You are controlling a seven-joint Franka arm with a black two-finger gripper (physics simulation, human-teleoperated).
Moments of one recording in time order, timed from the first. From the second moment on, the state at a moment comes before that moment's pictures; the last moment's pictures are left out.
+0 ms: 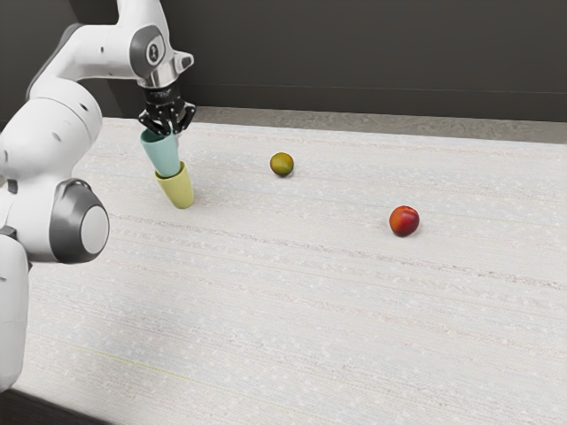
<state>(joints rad) 0.09 0.84 0.12 -0.78 0.02 1.56 -0.44</state>
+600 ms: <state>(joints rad) 0.09 0.85 0.12 -0.78 -0.01 1.56 -0.42</state>
